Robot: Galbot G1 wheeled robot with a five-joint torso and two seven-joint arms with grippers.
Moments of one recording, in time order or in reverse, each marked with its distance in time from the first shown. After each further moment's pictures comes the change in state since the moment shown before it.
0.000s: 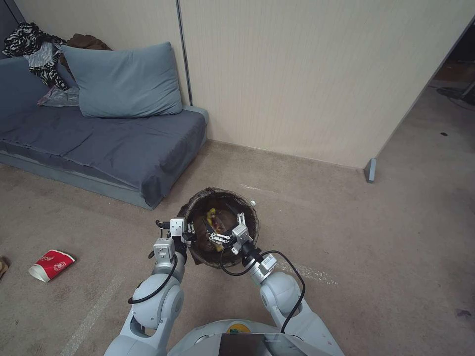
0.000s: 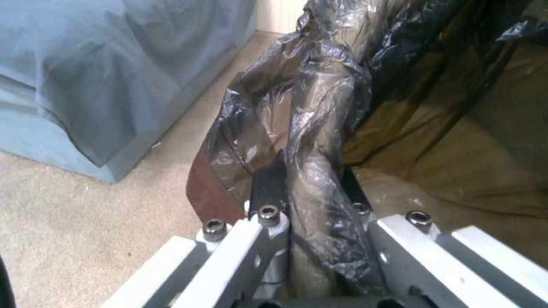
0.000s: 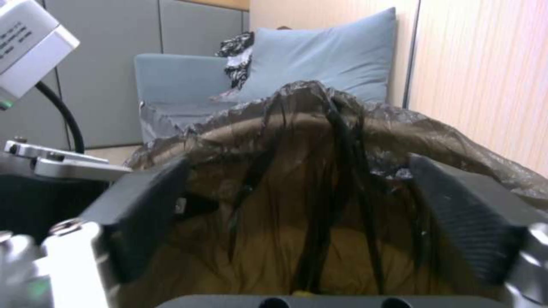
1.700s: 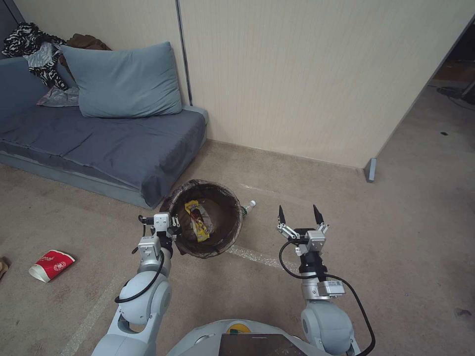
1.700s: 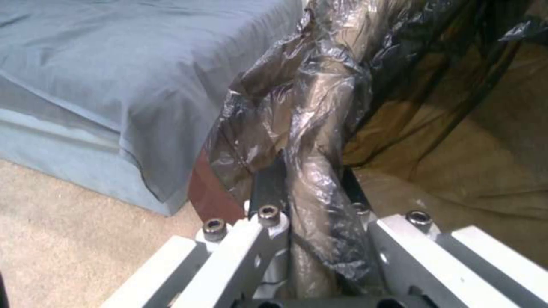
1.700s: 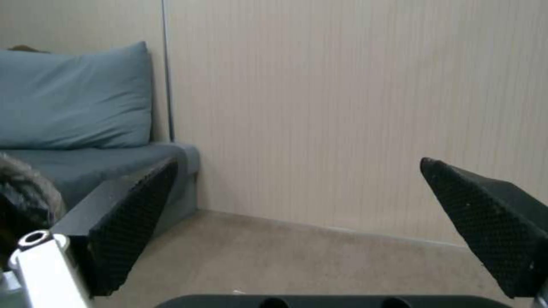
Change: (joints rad) left arm 0.001 0.008 -0.094 0.006 0.034 -0.090 0.012; right arm -0.293 0.107 0.344 0.247 -0.044 0.120 0.310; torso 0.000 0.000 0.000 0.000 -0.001
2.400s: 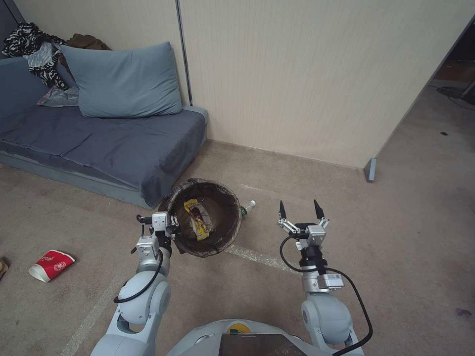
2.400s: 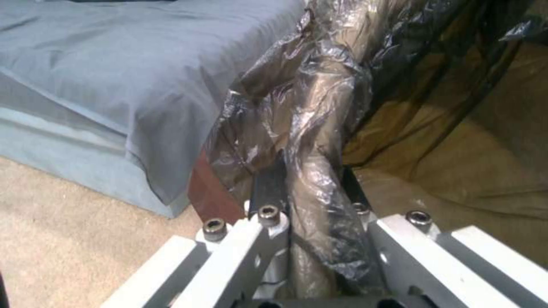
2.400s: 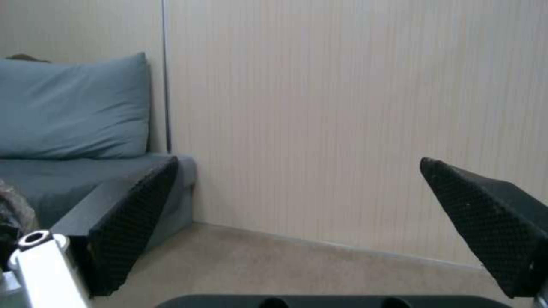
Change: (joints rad) left arm -0.001 -0.001 -0.004 -0.004 -0.011 -0.009 -0.015; right arm 0.059 -0.005 0.014 -0.009 0.002 -0.015 -0.007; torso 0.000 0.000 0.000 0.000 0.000
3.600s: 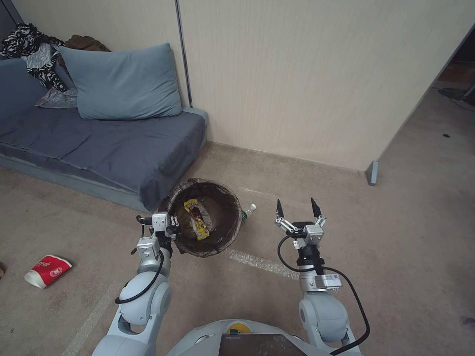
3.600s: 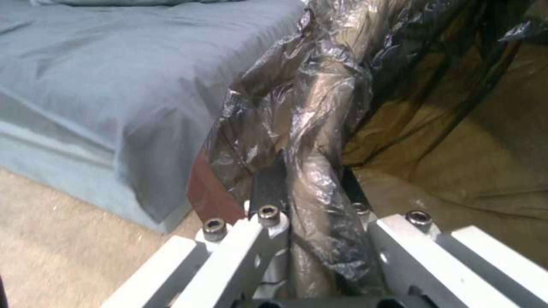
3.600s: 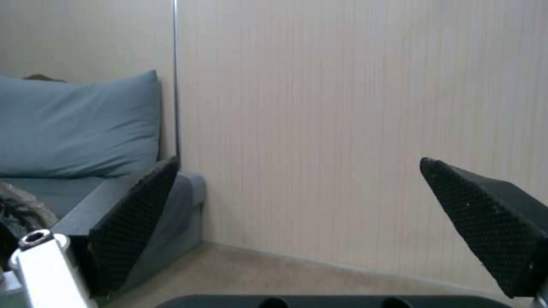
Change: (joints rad) left arm -0.001 0.003 0.008 -0.004 -0.006 -0.006 -0.009; right arm 0.006 0.006 -0.005 -0.001 0.009 0.015 -0.021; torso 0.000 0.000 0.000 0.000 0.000
